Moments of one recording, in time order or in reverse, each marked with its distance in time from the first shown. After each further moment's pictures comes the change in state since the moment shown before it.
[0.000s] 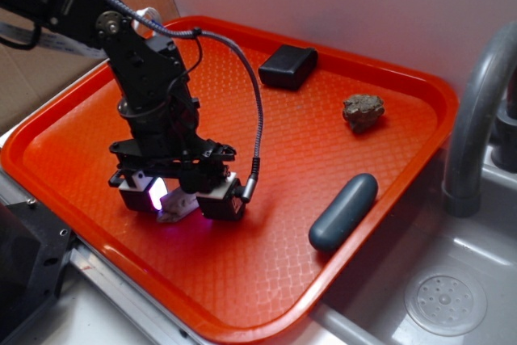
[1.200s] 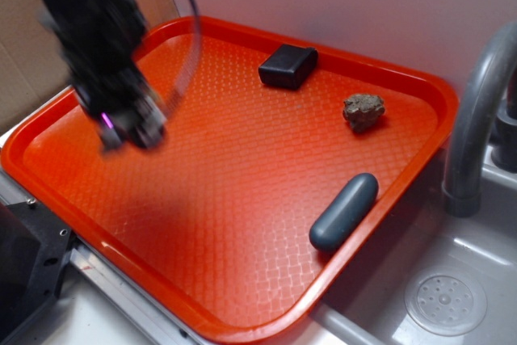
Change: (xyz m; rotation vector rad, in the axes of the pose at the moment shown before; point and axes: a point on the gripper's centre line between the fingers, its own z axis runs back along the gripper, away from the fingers) arm 0.010 0.034 0.109 0.060 -0.134 -0.451
